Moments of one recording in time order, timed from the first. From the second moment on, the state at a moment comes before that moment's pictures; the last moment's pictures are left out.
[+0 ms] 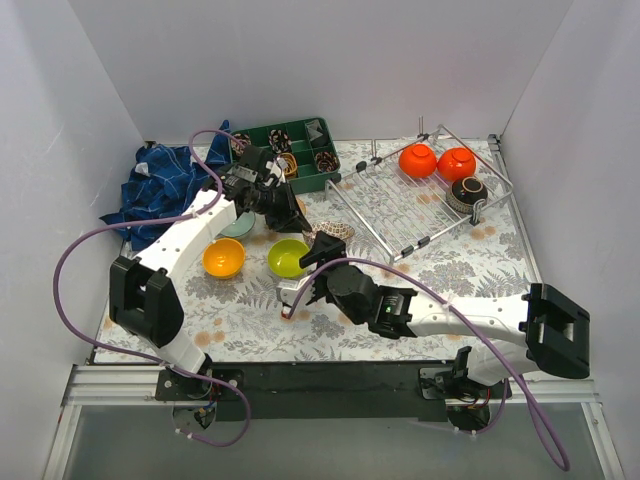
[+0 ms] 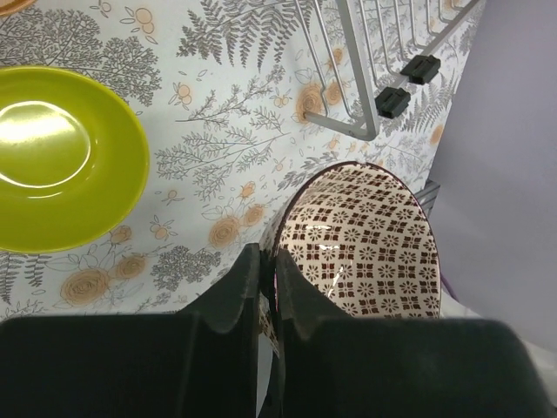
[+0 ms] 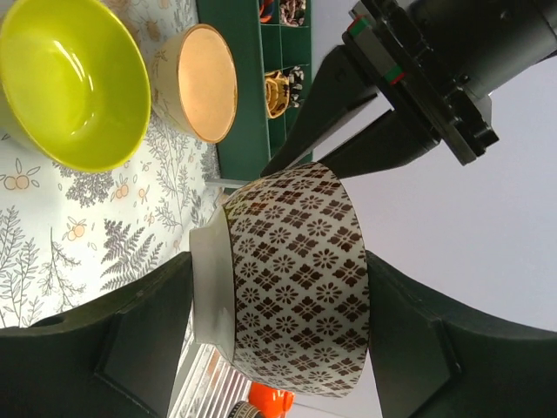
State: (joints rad) left arm -0.45 1.62 1.46 -0.78 0.45 -0.75; right arm 1.28 1.35 0.80 0.26 0.56 -1.19
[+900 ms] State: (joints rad) left arm -0.47 1.61 1.51 -0.82 0.34 -0.72; right arm 1.28 1.37 0.77 0.39 0.64 -1.26
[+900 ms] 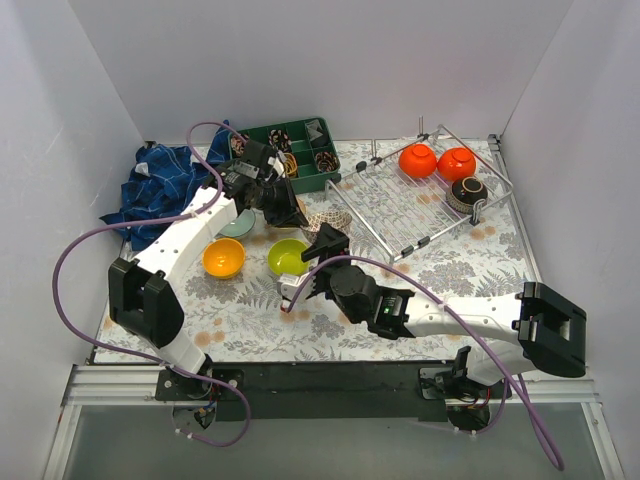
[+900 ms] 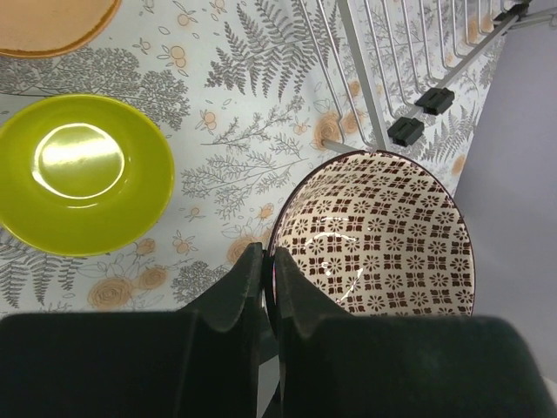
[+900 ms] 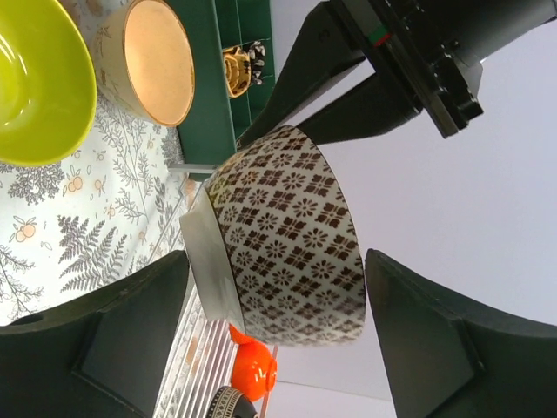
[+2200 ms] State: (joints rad) left arm -0.20 1.35 1.13 -0.43 -0.23 -0.62; right arm 1.05 1.27 0.89 0.10 0.60 -0.63
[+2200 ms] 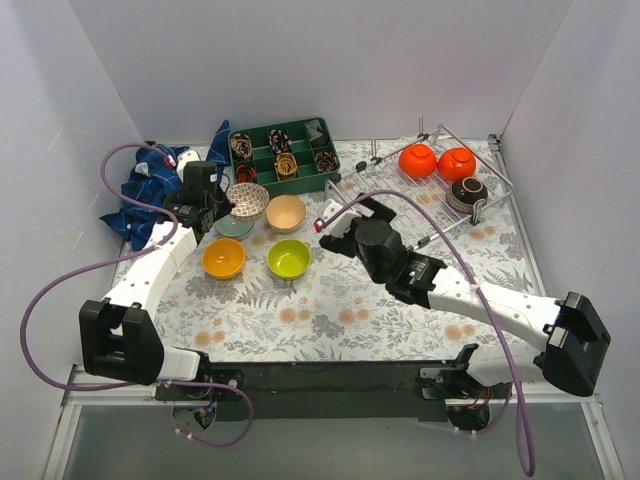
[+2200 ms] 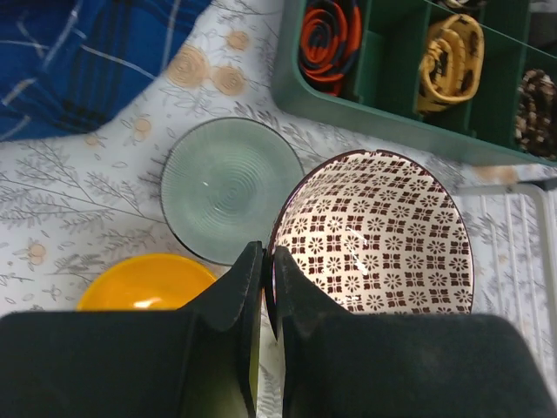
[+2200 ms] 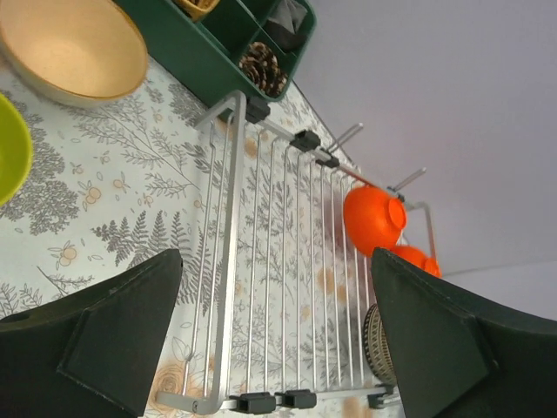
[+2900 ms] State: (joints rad) left arm -0.13 1.50 0.89 -0.07 -0.37 -0.53; right arm 0.76 1.15 0.90 -0.13 0.46 -0.23
